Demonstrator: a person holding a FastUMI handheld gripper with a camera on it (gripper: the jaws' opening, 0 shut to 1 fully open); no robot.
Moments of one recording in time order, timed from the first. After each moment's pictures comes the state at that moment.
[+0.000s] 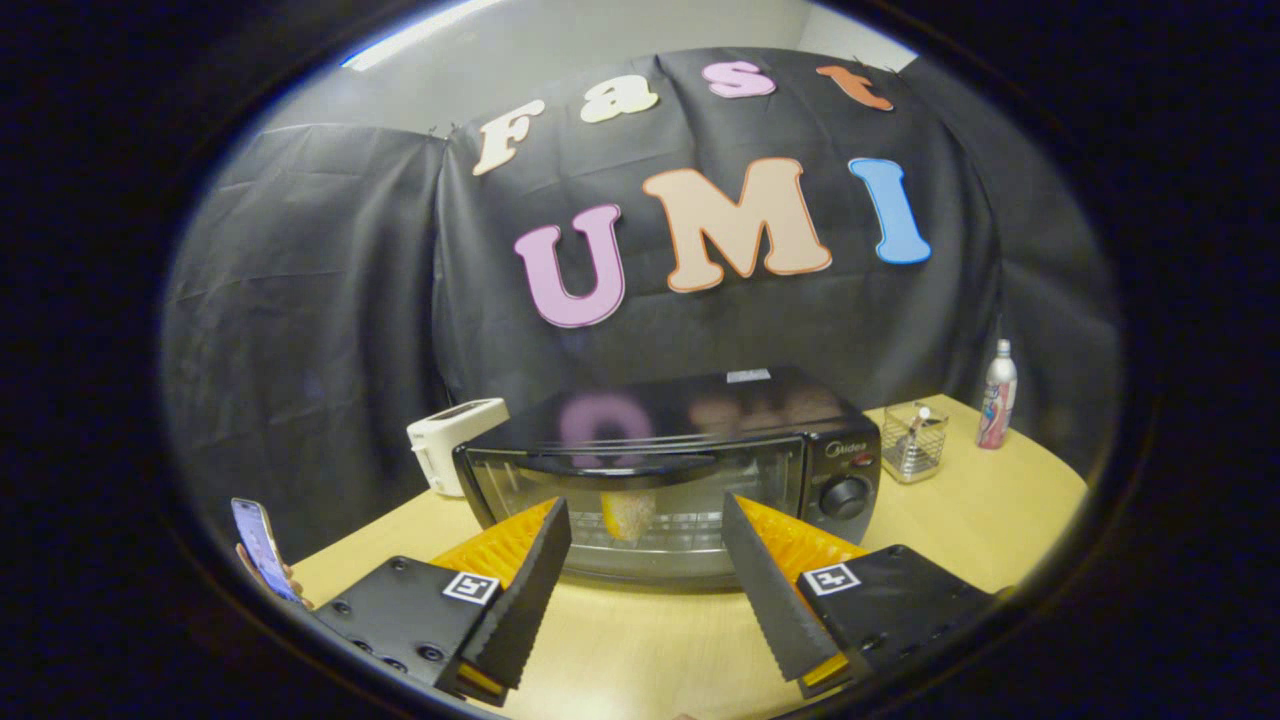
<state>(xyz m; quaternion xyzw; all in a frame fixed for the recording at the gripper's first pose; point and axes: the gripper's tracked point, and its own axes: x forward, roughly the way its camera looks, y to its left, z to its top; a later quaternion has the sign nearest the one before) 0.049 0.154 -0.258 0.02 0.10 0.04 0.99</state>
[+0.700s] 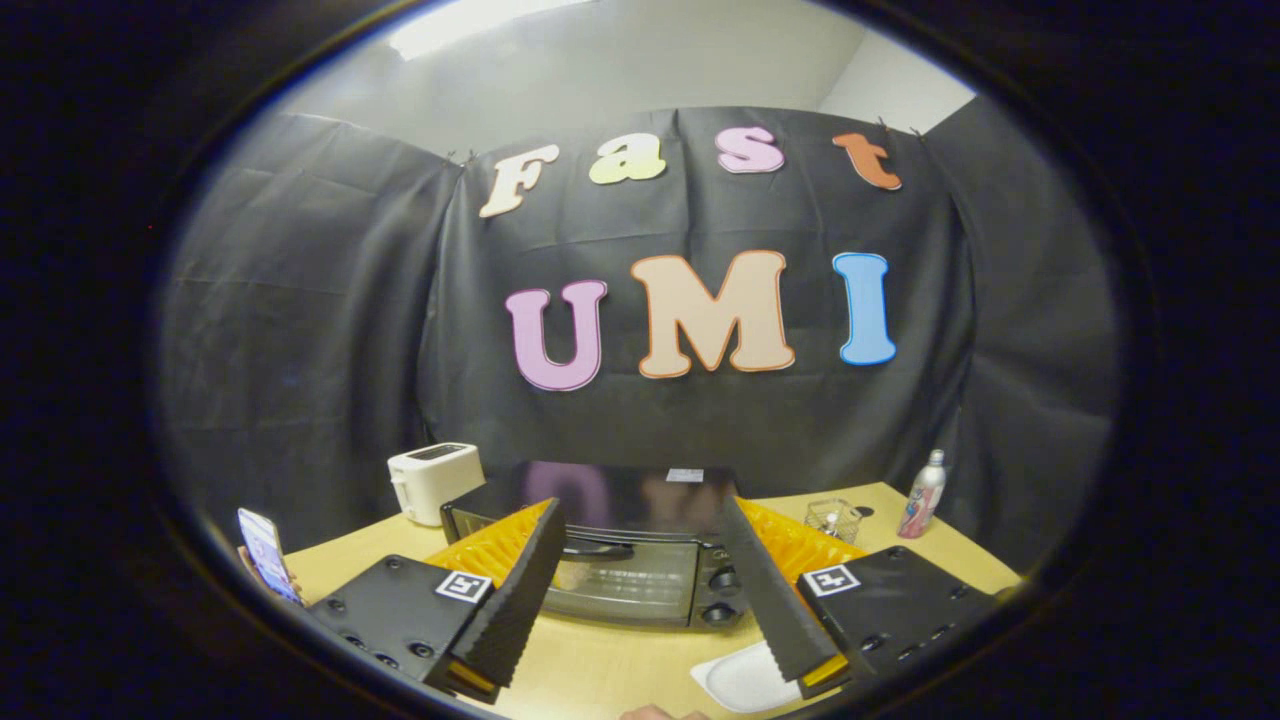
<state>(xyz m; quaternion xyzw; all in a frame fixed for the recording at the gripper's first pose) 0.013 0.113 -0.154 -0.04 0.04 0.02 1.00</state>
